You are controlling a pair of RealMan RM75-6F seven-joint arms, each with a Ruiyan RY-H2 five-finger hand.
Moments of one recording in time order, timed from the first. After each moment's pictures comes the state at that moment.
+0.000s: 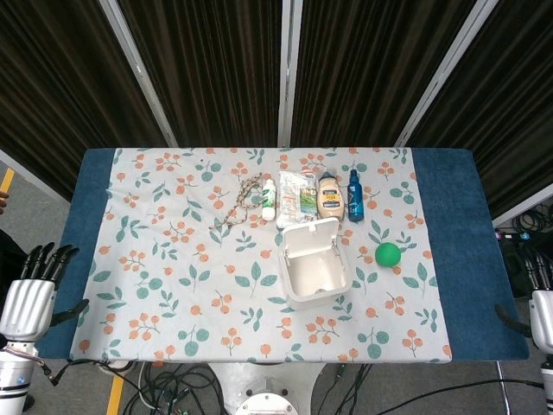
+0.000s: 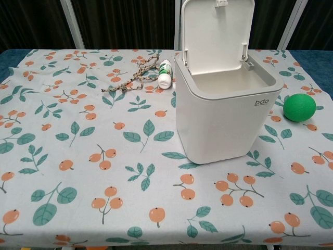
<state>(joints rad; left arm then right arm) -0.09 -1.22 -0.04 -1.55 1.57 1.57 0.05 0.02 -1.10 0.09 -1.51 -1.46 1.52 0.05</state>
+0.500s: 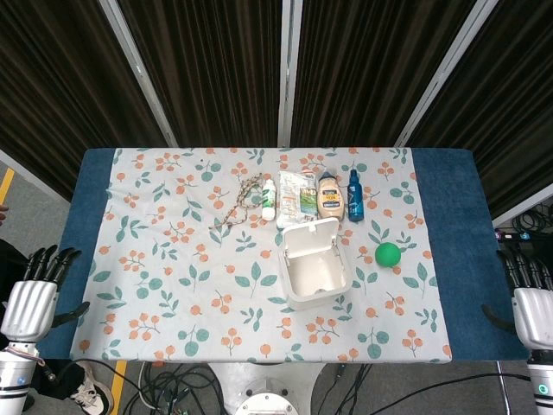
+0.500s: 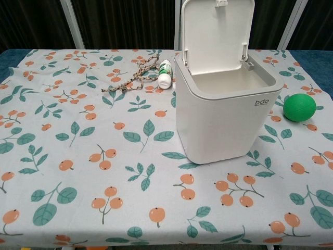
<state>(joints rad) -0.09 -1.22 -0.03 -1.52 1.56 1.55 0.04 0.05 -1.12 0.08 -1.52 -1.47 1.47 0.00</state>
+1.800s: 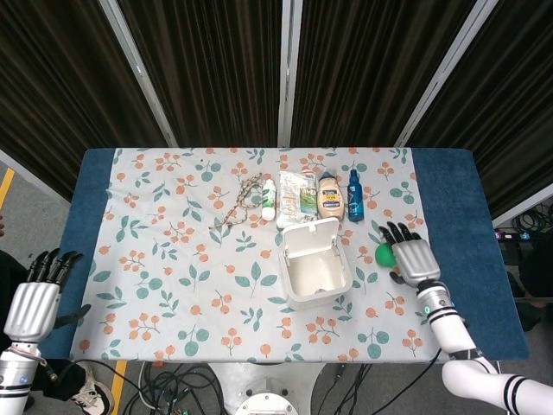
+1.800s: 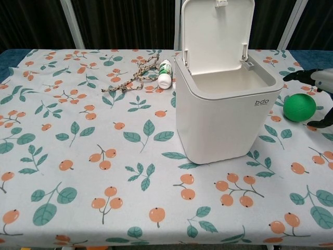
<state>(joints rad) -0.09 -1.24 -0.02 -1.49 1.55 1.53 0.02 0.51 -1.38 0.16 -1.49 -1.08 0.94 -0.50</state>
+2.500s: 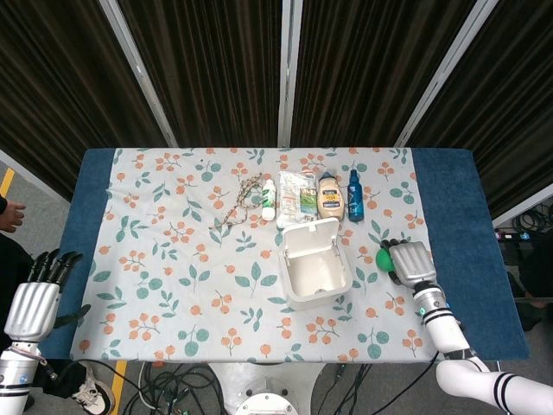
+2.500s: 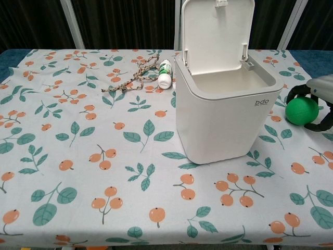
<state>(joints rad) -0.09 -1.25 -0.02 -1.47 1.55 1.51 0.01 0.53 -1.43 0.11 -1.43 -1.08 0.98 -0.51</state>
